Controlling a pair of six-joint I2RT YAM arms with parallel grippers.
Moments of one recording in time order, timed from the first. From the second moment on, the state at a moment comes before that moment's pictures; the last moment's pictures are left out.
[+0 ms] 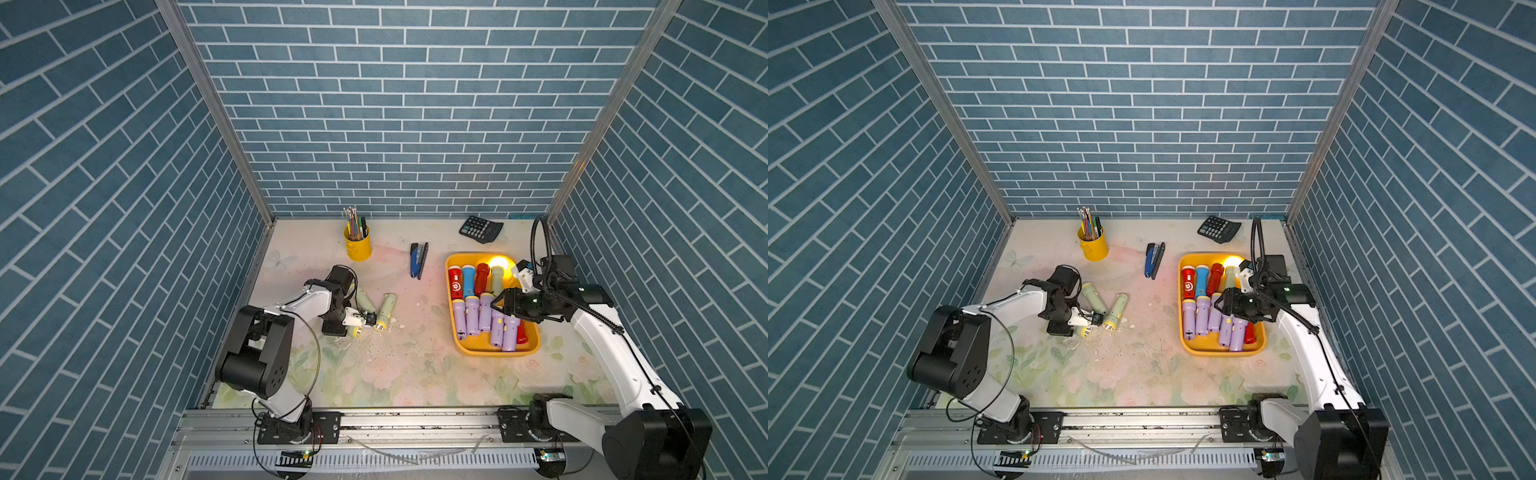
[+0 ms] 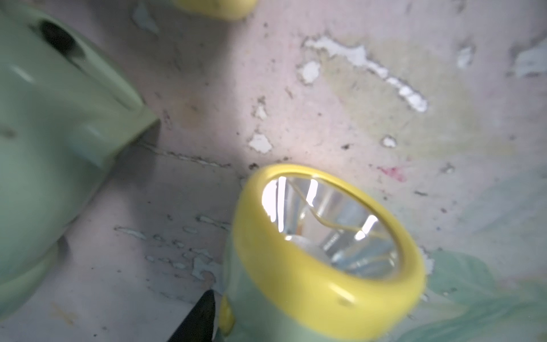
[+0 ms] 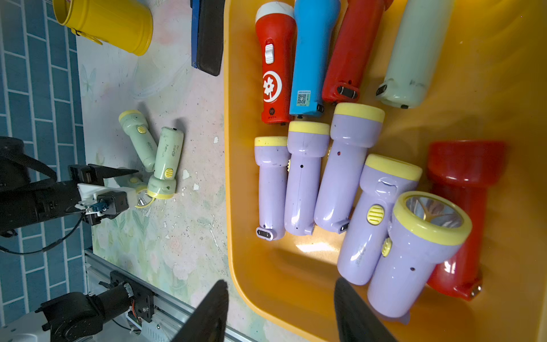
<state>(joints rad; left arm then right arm) -0.29 1.58 0.86 -0.70 -0.03 1.35 0.10 1.13 0.98 -0.97 -0.48 0.20</state>
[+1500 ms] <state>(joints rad) -0.52 1.12 0.43 0.41 0.36 -0.48 0.74 1.42 1.14 -0.30 -0.46 0.53</state>
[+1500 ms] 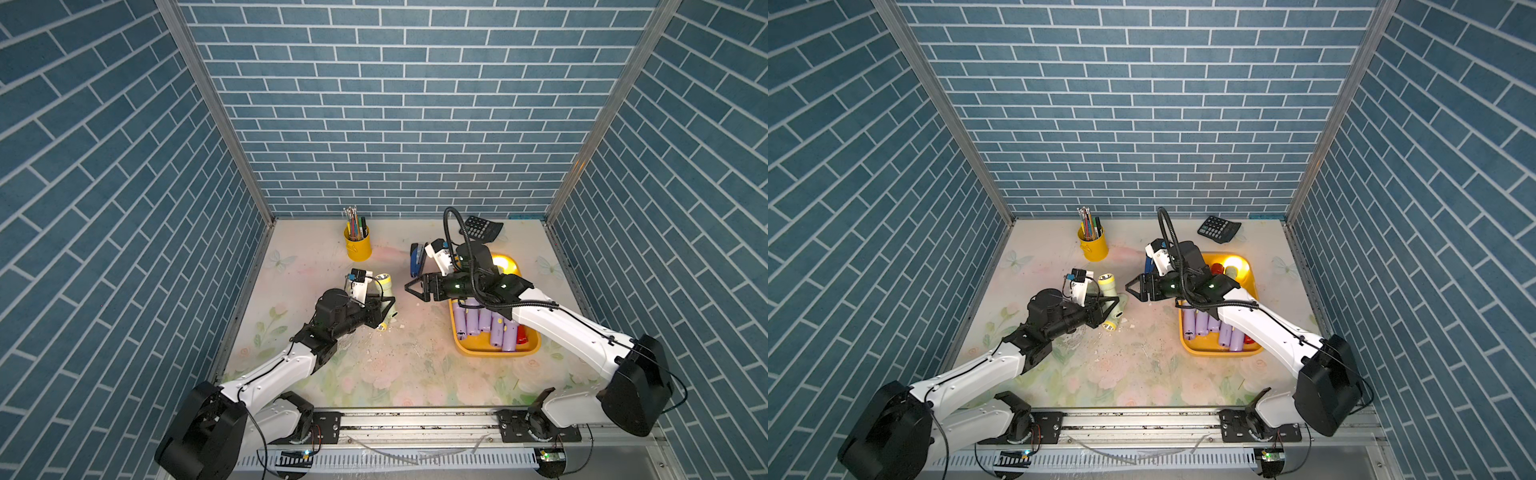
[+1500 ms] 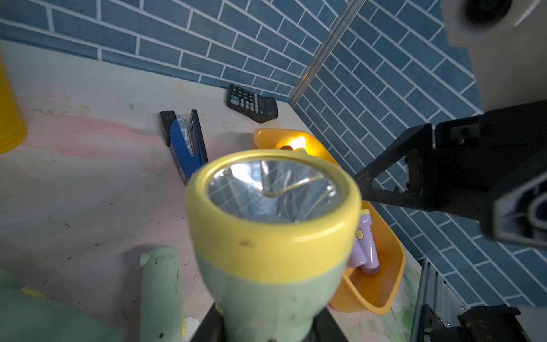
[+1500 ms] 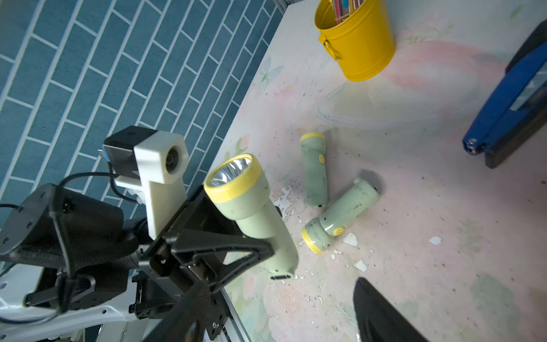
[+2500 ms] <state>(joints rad) -0.58 1.24 0.45 0.57 0.43 -0.57 0.78 1.61 1.29 -0.37 -0.40 0.49</state>
